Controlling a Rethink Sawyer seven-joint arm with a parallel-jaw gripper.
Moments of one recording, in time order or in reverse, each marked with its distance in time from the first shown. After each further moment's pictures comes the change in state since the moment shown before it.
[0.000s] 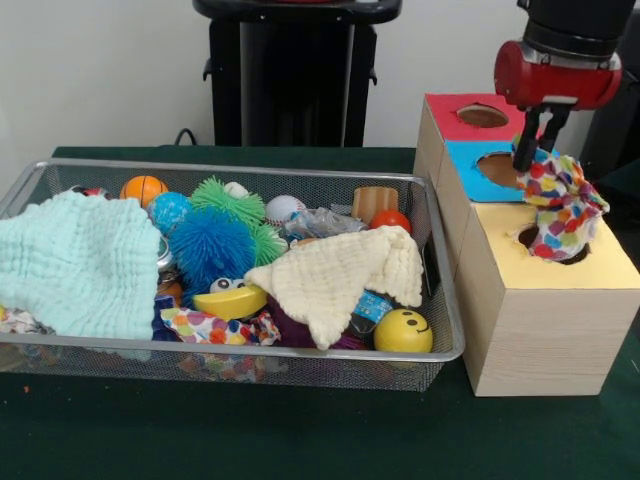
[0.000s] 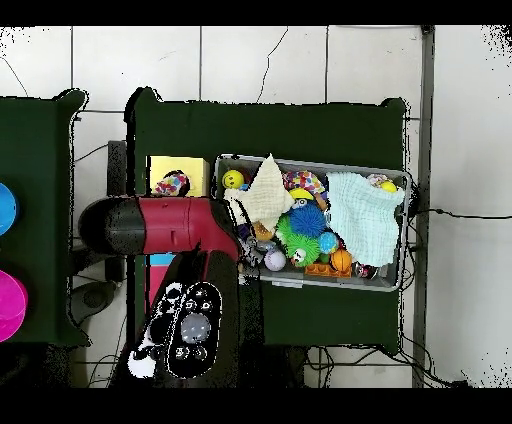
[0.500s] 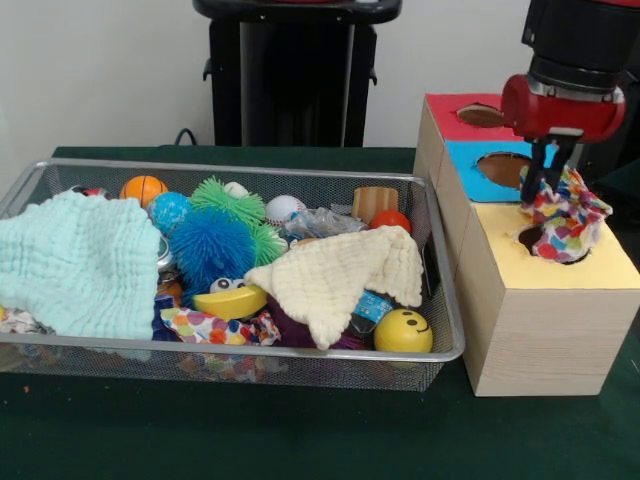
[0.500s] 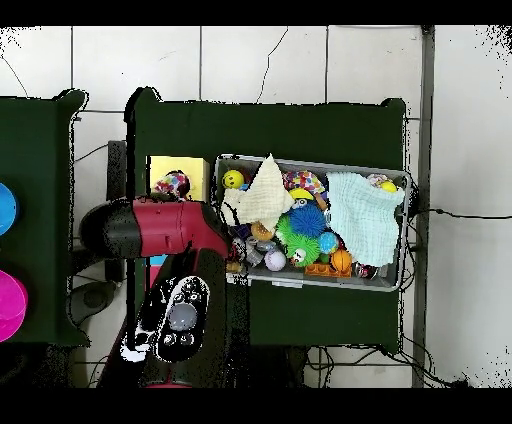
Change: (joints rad) arm 0.037 0.059 -0.009 0.000 0.000 -0.197 0.032
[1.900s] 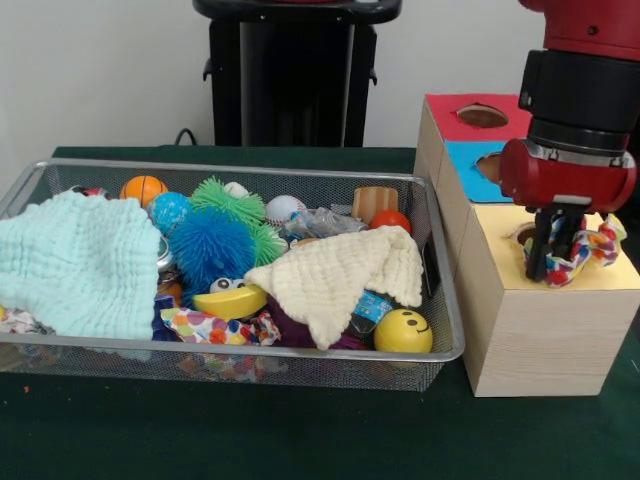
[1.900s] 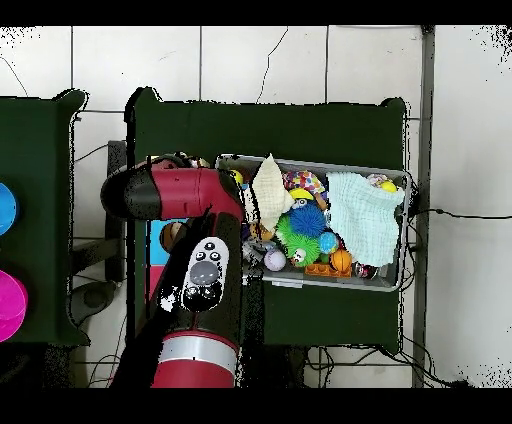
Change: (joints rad) arm -0.061 0.125 -0.005 -0.194 0.024 -0.029 0.000
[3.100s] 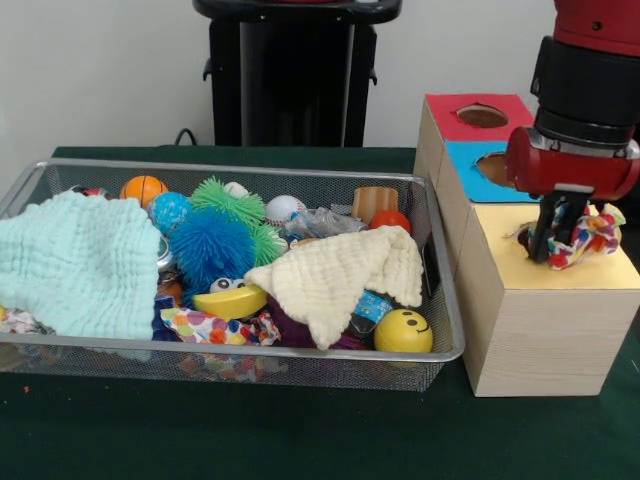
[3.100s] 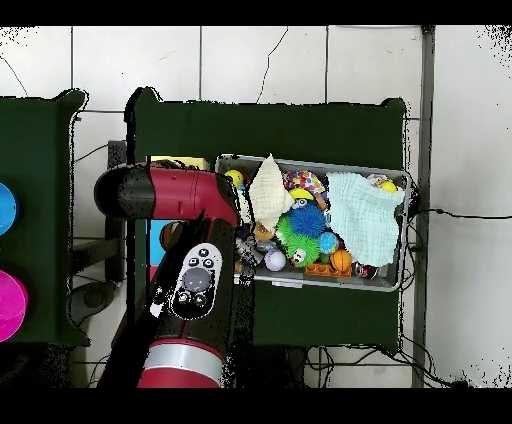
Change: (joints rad) arm 0.041 0.010 -0.053 0.013 0.132 0.107 0.000
